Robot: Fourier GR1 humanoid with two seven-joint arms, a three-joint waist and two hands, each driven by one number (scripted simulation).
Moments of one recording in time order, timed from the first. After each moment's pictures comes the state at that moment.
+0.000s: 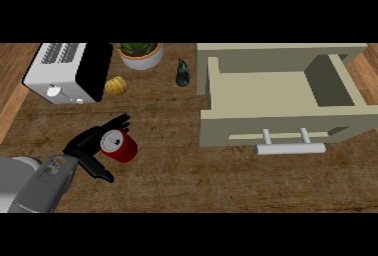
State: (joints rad) left arm -0.54 0.32 0.00 -0.37 -0.10 -0.72 -0.52; right arm 0.42 -0.08 -0.67 -2.18 -0.50 0.49 0.16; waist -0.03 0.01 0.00
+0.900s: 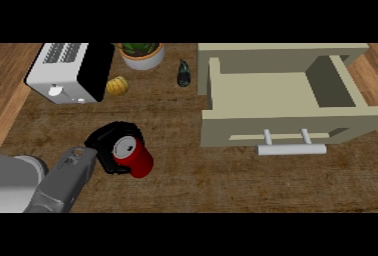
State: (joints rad) left arm -0.62 0.24 0.02 -0.31 -0.03 -0.83 -0.43; right arm 0.44 -0.06 -0.68 -2.24 -0.54 0.50 0.22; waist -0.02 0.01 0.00
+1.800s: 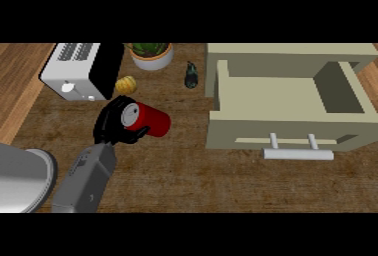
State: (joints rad) left arm -0.56 0.06 0.28 -0.59 0.23 -0.26 -0.44; right arm 0.48 -0.02 -0.73 -2.25 -0.56 0.50 0.21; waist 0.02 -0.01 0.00
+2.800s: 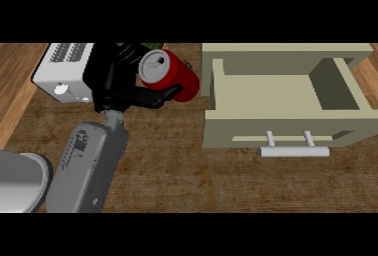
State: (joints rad) left arm -0.60 0.01 -0.01 -1.37 0.23 0.27 0.13; right arm 0.49 -0.01 -0.69 -2.30 -0.55 0.47 0.23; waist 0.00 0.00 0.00
